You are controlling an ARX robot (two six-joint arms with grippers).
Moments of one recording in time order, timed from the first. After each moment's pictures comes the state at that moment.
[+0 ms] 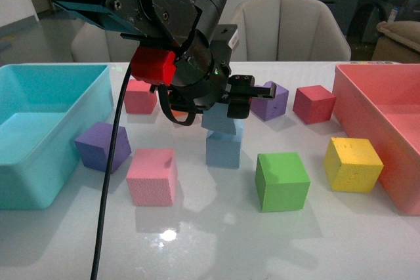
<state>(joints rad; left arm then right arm) -0.46 2.24 1.62 -0.20 -0.01 -0.12 0.00 0.00 0.01 0.00 0.00 0.01</state>
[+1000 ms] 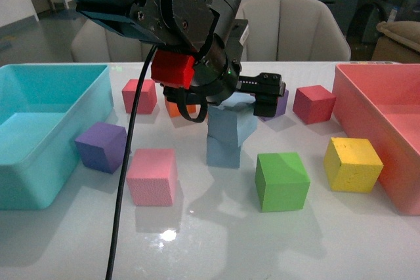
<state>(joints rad) -0.48 2.27 1.66 -0.14 -0.07 -0.11 0.00 0.00 0.01 0.00 0.00 0.01</state>
